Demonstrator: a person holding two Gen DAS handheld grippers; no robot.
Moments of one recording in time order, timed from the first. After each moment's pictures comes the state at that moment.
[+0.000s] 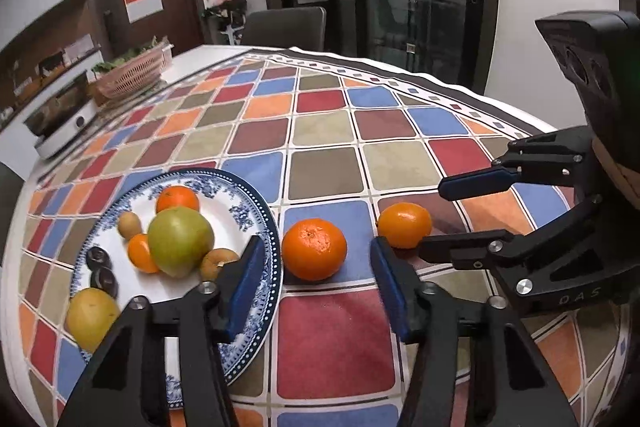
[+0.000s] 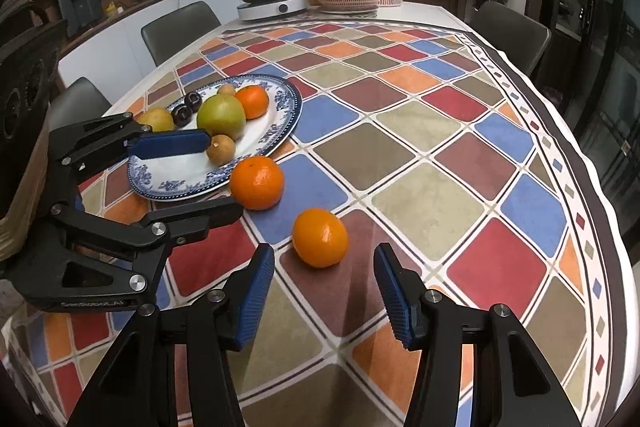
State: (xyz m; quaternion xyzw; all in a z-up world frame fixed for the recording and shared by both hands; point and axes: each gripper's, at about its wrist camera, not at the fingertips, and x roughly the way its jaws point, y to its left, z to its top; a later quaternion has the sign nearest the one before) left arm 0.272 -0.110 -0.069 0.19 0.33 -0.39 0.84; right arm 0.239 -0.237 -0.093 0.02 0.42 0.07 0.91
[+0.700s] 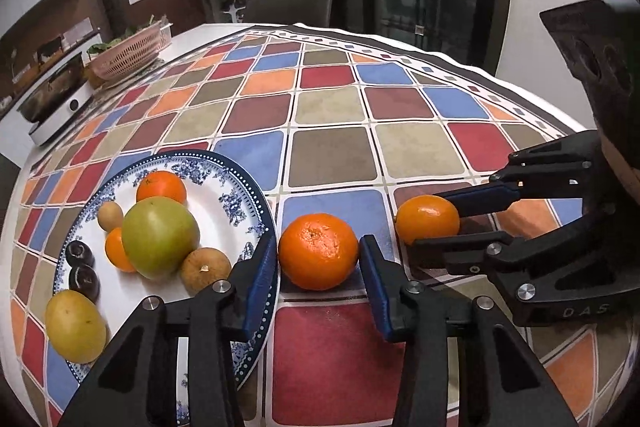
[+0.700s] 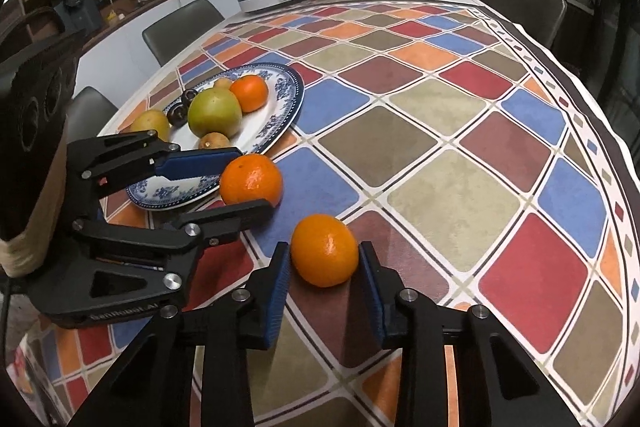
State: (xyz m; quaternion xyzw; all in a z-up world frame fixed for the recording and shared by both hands) left arm 0.287 -0.127 -0.090 0.21 0.35 -0.37 0.83; right arm 0.262 -0.244 -0.113 0.06 0.44 0.09 0.89
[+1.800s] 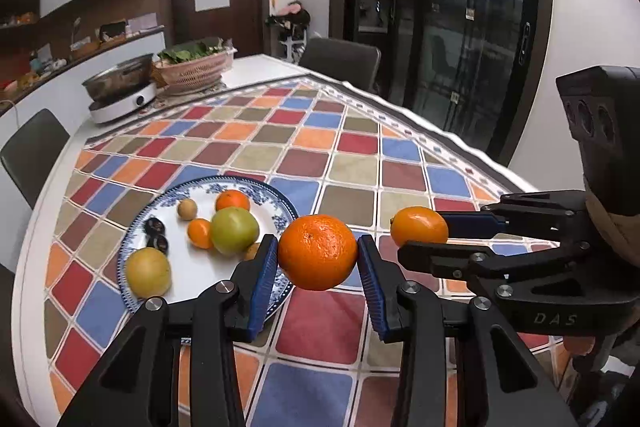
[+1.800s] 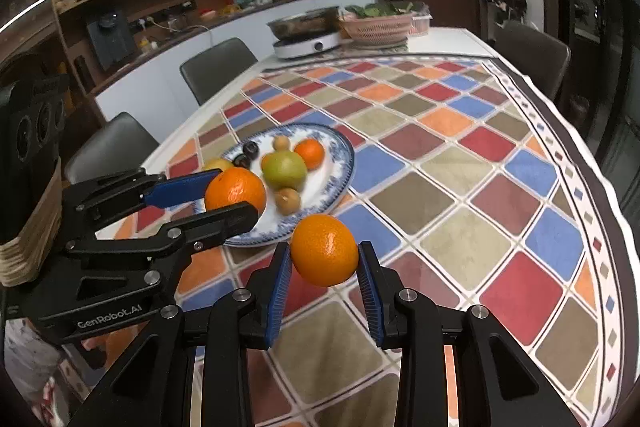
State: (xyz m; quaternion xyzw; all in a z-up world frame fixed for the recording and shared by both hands) left arm 0.234 -0.072 -0.004 0.10 0.32 -0.31 0.89; right arm 0.224 -0.223 -0.041 0.06 0.37 0.13 0.92
